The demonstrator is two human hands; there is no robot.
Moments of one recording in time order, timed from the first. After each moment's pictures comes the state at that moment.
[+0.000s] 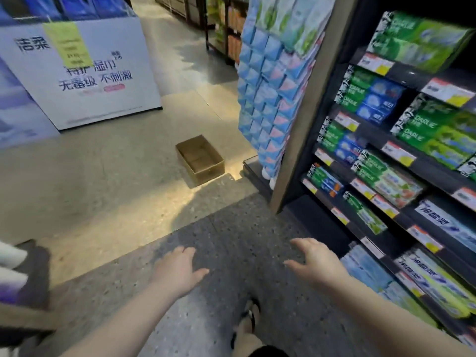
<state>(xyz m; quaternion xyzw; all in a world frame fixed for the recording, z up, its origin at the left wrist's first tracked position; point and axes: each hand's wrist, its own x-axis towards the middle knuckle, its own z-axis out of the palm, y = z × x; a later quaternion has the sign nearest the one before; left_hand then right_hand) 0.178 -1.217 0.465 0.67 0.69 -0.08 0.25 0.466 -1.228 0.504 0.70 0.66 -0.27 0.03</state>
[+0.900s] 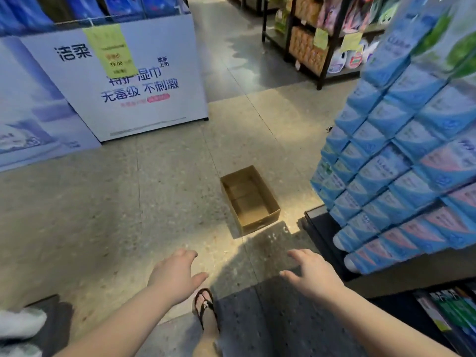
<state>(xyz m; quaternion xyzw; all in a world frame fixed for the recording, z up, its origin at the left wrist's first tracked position) -0.010 -0.746 0.450 0.62 0.74 -0.10 0.23 0.271 -0.711 0.455 0.62 0.72 -0.30 0.06</state>
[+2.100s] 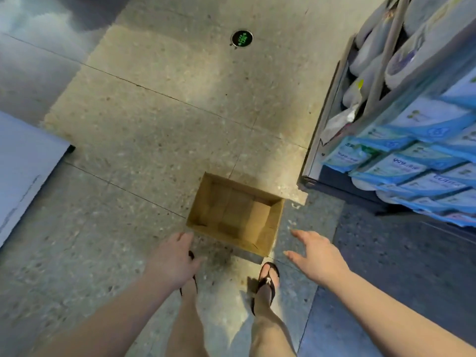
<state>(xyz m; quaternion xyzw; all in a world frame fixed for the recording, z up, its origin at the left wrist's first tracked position) -0.076 -0.138 0.294 0.80 0.45 -0.32 0.24 0.142 -0.310 0.296 0.84 0.35 -0.43 0.00</state>
